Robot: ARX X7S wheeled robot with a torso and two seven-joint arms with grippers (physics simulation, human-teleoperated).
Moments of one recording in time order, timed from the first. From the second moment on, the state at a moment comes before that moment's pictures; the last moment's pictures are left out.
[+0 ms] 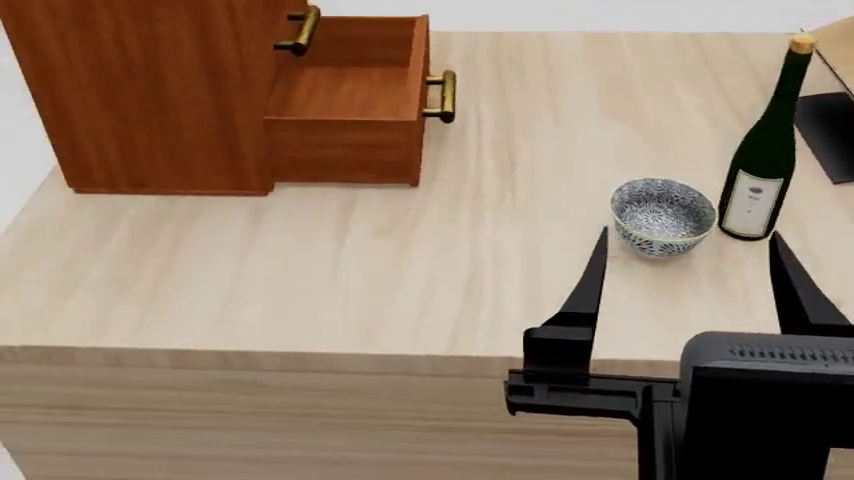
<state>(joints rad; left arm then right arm) -0.71 -0.55 -0.26 1.01 -0.84 -1.11 -0.46 0.32 0.29 -0.01 -0.87 0.28 0.87 0.31</state>
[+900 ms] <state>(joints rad) -0.74 -0.59 -0.20 0.99 -0.88 -1.07 -0.53 0.28 0.29 0.01 -0.85 0.31 0.81 0.31</state>
